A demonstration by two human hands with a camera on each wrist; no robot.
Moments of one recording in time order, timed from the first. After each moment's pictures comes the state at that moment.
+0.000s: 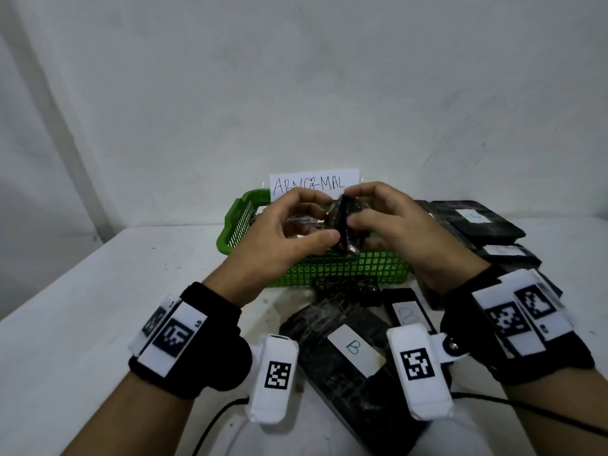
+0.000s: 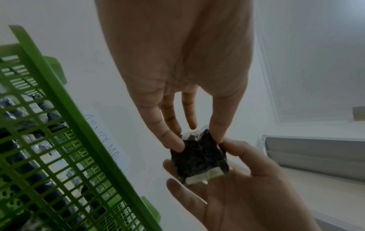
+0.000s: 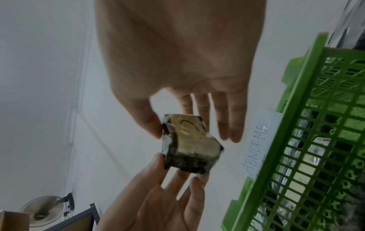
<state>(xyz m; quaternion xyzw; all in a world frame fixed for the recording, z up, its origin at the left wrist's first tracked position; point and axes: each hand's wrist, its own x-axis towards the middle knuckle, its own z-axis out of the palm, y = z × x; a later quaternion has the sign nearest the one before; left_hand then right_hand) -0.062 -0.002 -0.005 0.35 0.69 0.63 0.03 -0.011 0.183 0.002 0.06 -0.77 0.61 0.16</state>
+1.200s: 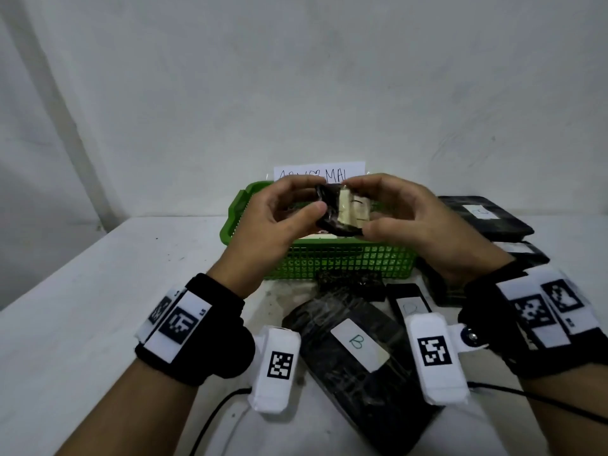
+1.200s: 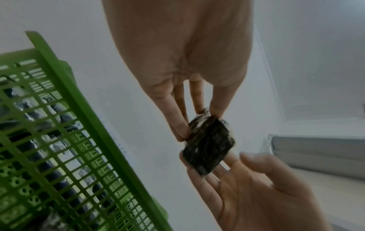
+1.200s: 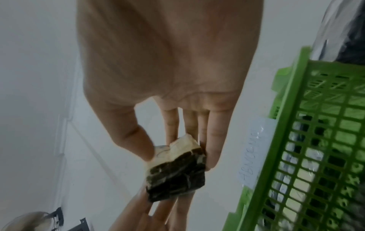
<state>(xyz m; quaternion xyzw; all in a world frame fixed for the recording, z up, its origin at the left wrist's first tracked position) -0.068 0.000 -0.010 0.35 0.64 0.69 -0.02 -0.005 0.197 0.003 0.14 -0.78 0.59 0.12</state>
